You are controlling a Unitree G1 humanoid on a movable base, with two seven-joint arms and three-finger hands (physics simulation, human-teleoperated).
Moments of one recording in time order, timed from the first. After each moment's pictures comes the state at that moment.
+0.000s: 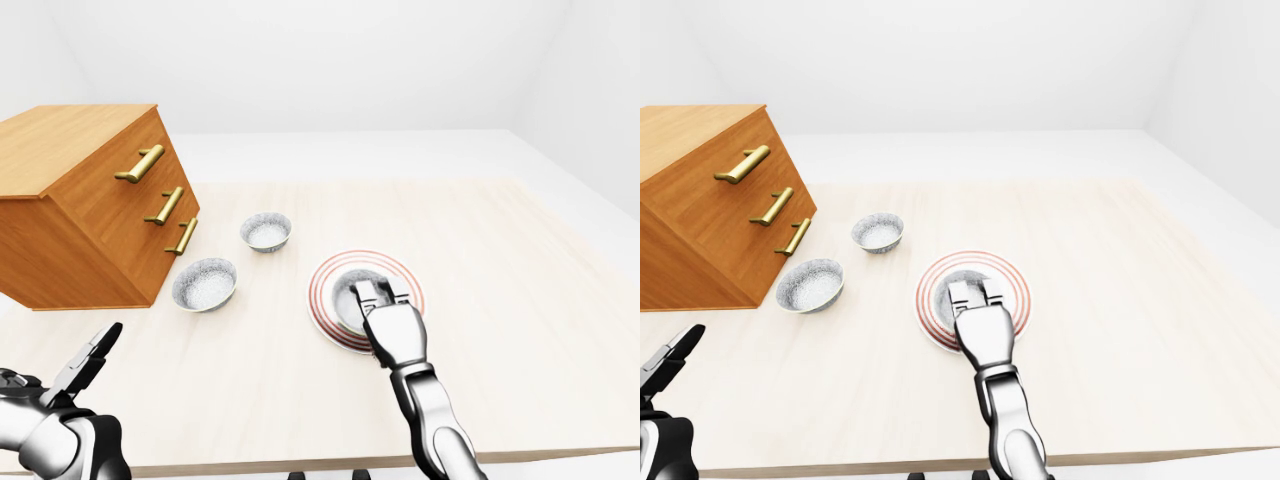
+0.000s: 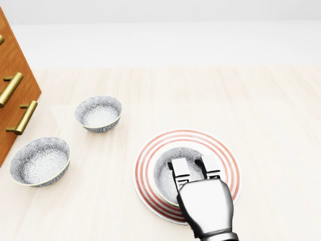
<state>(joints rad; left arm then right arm) 0.13 0.05 0.65 -0.28 -0.34 0.09 0.52 0.14 0.00 0.29 -0.17 -1.53 0.09 -0.02</state>
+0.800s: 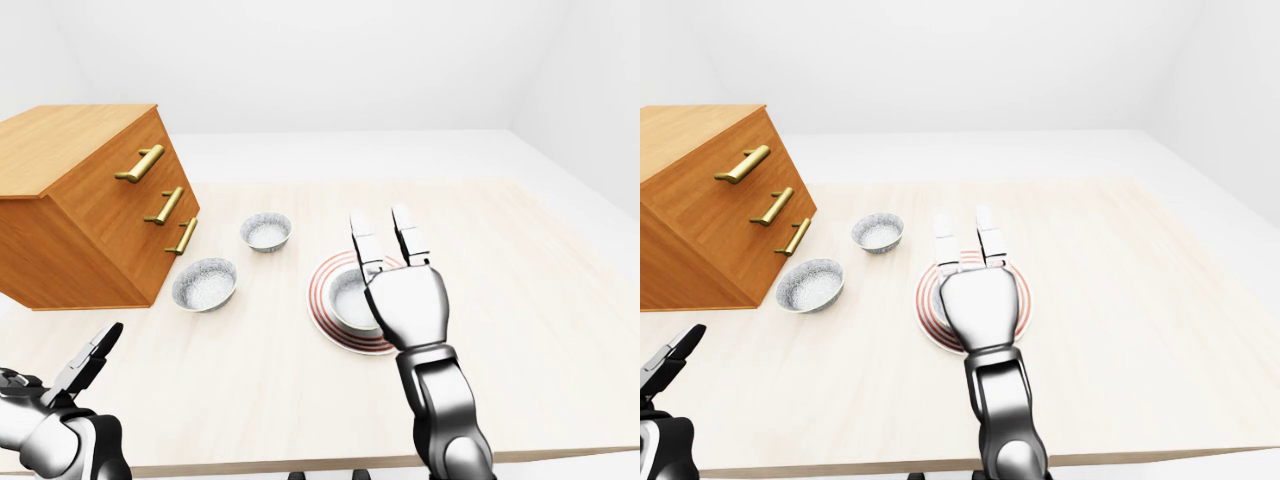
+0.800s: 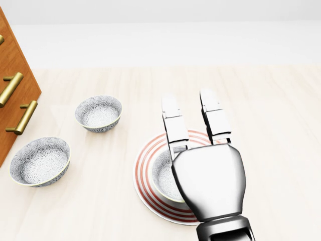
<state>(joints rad) 0.13 0.05 0.65 -0.28 -0.34 0.09 0.52 0.09 0.08 0.35 -0.56 -1.78 0.09 0.20</state>
